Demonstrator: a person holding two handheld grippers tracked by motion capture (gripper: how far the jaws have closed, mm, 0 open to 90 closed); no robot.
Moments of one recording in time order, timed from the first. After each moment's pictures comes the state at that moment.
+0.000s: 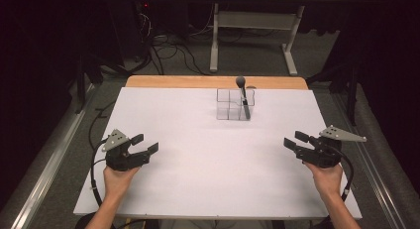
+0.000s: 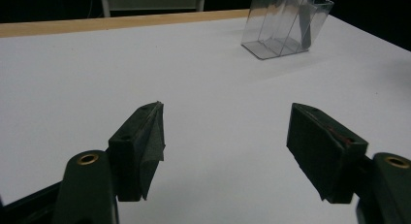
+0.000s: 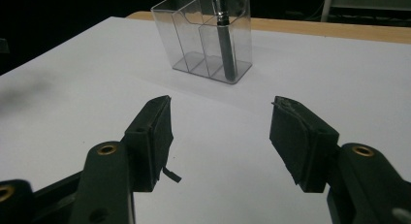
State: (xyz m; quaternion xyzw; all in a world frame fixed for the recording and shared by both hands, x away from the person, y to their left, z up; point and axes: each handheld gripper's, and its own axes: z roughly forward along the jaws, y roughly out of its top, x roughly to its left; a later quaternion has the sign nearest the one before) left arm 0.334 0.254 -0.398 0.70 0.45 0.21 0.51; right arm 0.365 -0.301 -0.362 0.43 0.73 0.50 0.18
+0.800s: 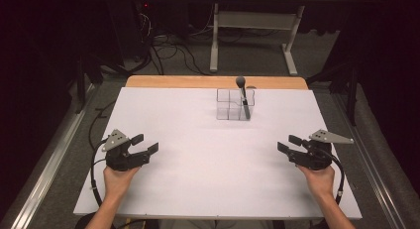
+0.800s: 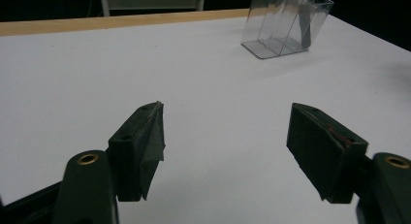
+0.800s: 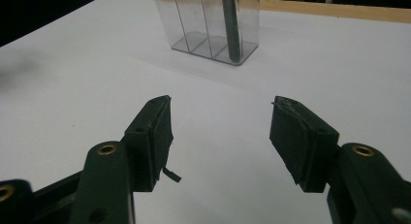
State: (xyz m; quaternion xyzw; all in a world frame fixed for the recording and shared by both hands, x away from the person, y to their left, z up) left arm 0.334 0.254 -0.399 0.70 0.45 0.21 0.51; right arm 0.369 -0.288 -0.381 0.42 0.75 0.47 0.18
